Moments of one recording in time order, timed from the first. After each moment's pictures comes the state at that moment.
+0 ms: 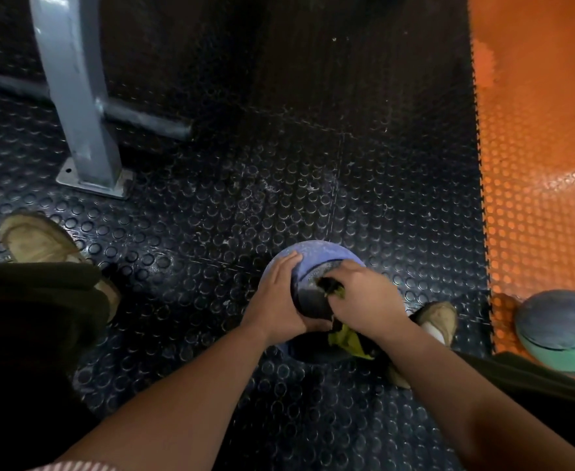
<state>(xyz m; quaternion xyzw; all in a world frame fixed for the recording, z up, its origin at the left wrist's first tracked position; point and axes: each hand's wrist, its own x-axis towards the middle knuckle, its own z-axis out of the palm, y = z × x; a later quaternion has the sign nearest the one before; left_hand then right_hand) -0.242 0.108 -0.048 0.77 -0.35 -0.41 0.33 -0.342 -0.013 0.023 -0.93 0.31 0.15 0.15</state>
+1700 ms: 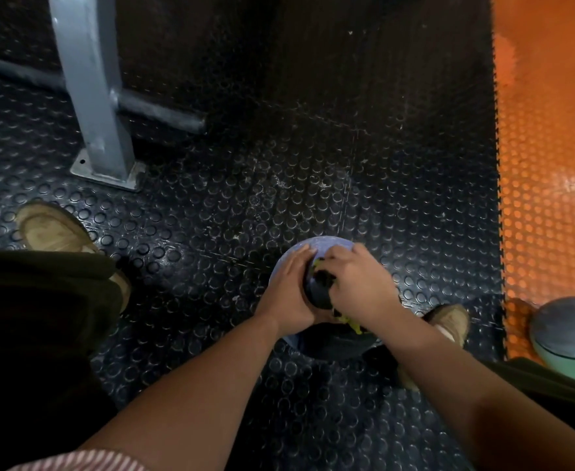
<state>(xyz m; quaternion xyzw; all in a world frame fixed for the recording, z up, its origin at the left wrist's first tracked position) -0.237 0.100 -0.049 0.75 -0.34 -0.43 0.37 -0.315 -0.014 0.012 -0.96 0.20 0.15 0.13</state>
